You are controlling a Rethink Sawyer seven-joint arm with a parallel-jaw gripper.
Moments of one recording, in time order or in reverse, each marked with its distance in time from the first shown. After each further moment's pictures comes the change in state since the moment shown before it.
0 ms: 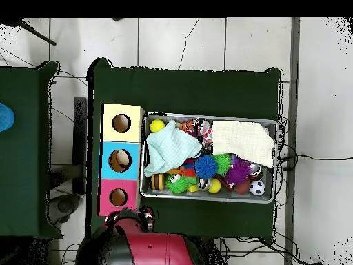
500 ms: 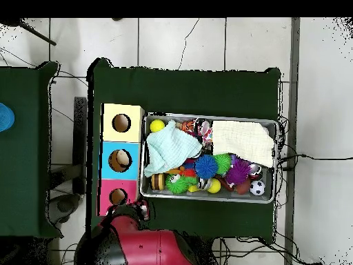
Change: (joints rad) arm 0.041 0.067 -0.005 -0.001 -0.056 -0.181 0.000
